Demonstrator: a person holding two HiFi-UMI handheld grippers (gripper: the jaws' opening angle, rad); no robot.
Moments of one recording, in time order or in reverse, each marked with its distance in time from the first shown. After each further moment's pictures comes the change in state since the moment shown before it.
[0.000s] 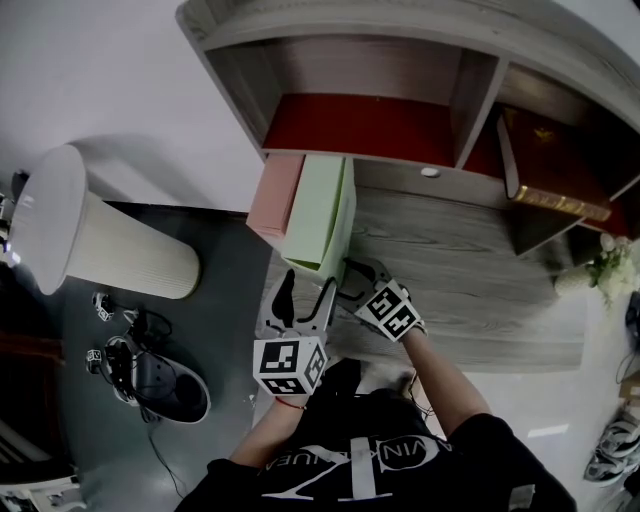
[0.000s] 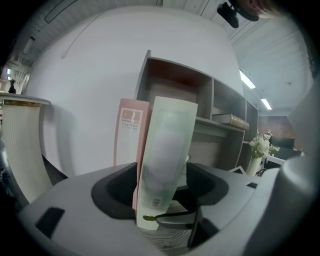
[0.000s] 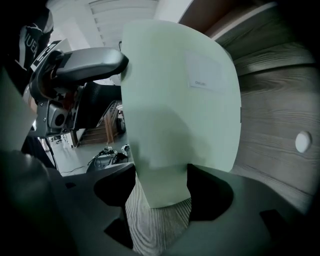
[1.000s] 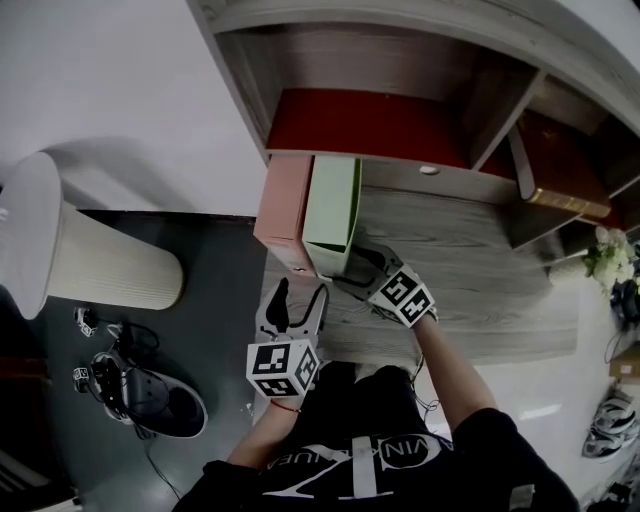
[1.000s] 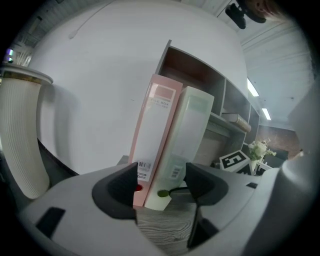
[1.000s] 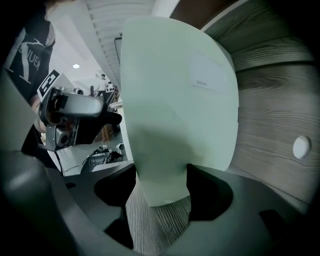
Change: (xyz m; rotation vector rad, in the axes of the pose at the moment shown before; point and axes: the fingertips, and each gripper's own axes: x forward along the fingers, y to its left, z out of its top) left arm 0.013 0.045 -0.036 -0.102 0.062 -0.063; right arm 0.008 -0.039 0.005 0.007 0.028 -0.043
